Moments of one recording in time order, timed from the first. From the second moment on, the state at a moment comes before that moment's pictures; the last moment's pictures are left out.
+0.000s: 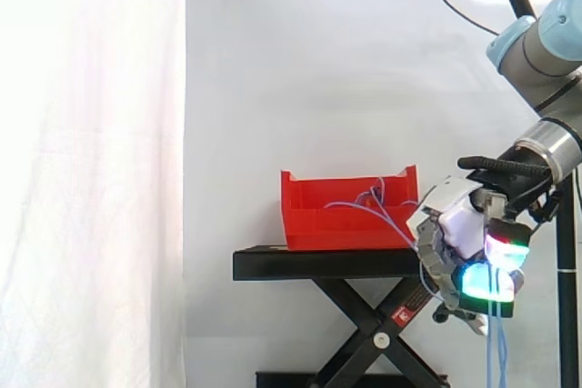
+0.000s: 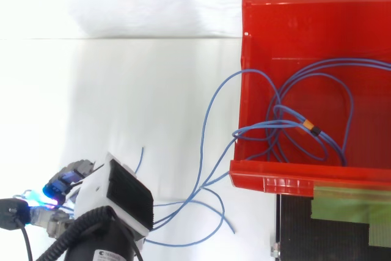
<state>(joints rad) -0.08 -2.21 -1.08 -3.65 -1.79 -0.55</state>
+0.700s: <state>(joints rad) -0.08 -2.21 -1.08 -3.62 -1.79 -0.60</state>
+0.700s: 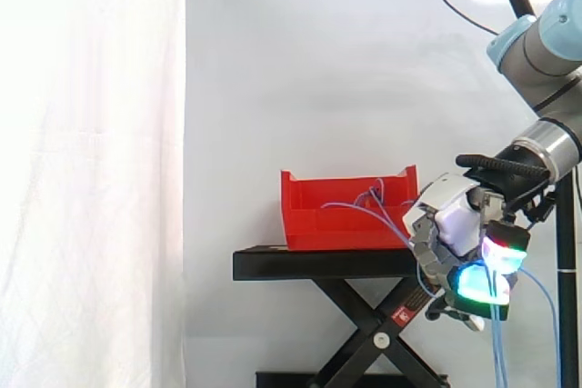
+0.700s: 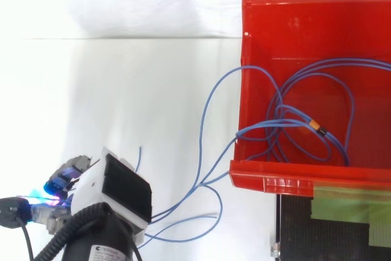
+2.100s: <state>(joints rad) -0.07 -2.21 -1.08 -3.62 -1.79 -0.60</state>
